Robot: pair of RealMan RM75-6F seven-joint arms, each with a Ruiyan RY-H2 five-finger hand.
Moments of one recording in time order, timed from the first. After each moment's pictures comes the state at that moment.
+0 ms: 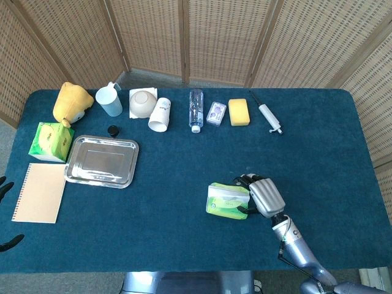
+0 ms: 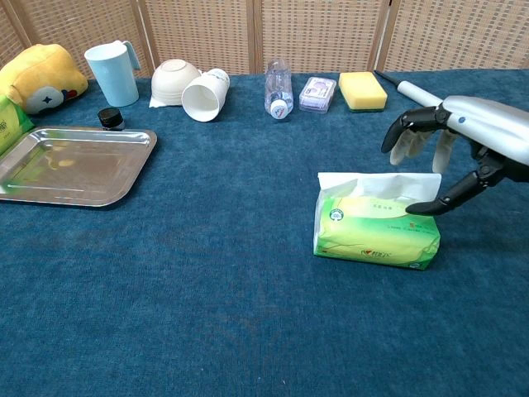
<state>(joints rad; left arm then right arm) 0.02 -0.71 0.08 -1.93 1.67 1.57 -0.11 0.44 -1.53 0.13 -1.52 -1.51 1.17 -0.07</state>
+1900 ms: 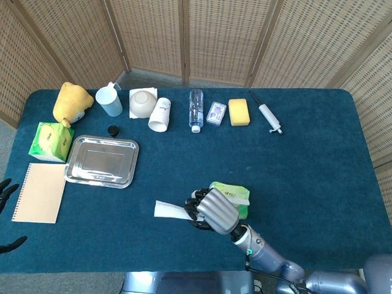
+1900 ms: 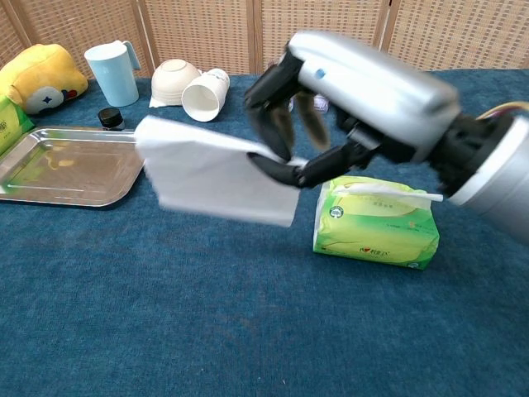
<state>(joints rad) 0.01 -0.70 0.08 -1.94 1.66 1.52 -0.10 0.64 -1.67 0.11 -1.56 -1.81 1.26 -0.04</state>
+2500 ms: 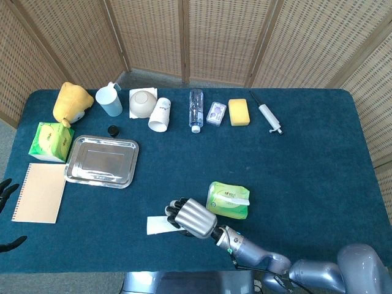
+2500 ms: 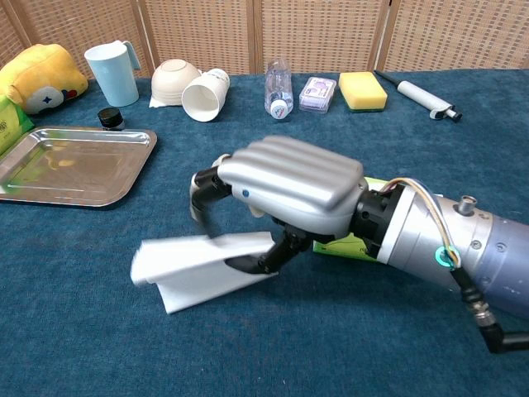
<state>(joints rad) 0.00 -0.69 0.08 -1.94 1.64 1.49 -0.13 0.74 -1.76 0.08 -1.43 -1.77 1.04 -0.13</state>
